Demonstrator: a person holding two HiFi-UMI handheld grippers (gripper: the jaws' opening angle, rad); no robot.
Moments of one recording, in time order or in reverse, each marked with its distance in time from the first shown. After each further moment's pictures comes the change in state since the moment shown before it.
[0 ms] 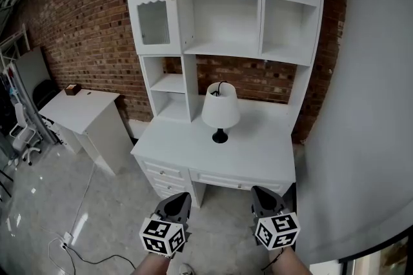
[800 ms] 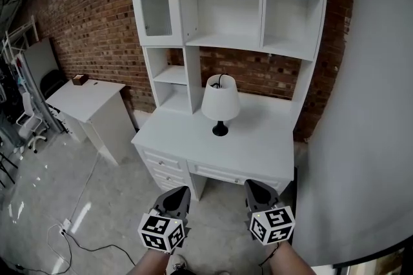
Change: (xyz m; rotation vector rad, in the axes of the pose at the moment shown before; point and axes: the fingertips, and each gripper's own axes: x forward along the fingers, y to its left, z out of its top) left arm 0.007 -0.037 -0.003 0.007 -0.022 0.071; right arm -0.002 -0.015 -0.003 -0.026 0.008 0.102
